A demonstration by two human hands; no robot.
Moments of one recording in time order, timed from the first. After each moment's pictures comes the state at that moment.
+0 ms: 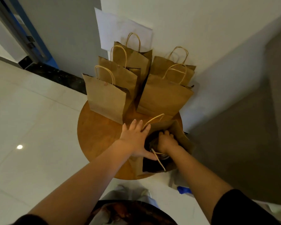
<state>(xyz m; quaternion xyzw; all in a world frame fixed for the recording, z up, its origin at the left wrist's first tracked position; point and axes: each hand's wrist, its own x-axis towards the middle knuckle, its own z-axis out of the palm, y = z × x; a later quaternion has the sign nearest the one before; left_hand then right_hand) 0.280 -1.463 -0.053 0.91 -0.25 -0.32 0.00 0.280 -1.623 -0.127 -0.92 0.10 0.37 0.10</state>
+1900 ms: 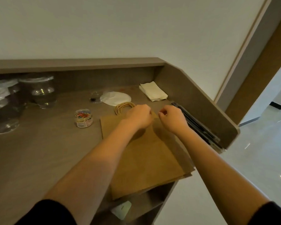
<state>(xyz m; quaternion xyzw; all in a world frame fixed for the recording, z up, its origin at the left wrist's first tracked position) 0.077 -2.163 0.148 0.83 -0.51 -0.08 0.18 -0.024 -2.253 0.131 -0.88 0.39 -0.21 0.19</state>
